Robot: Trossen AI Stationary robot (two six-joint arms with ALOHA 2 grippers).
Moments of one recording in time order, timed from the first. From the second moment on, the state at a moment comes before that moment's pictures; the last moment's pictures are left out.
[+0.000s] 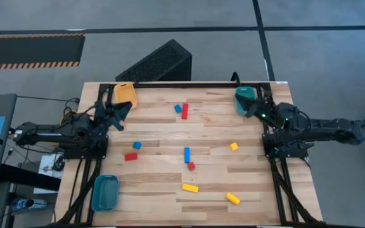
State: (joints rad) left arm 0.02 0.35 0.25 0.30 -0.59 -0.41; right arm -0.13 0.54 0.42 0.27 0.52 0.72
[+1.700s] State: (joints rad) left arm 0.10 1.02 0.50 0.55 -0.75 -0.21; right arm -0.03 1.41 0.76 -0.88 -0.05 0.86
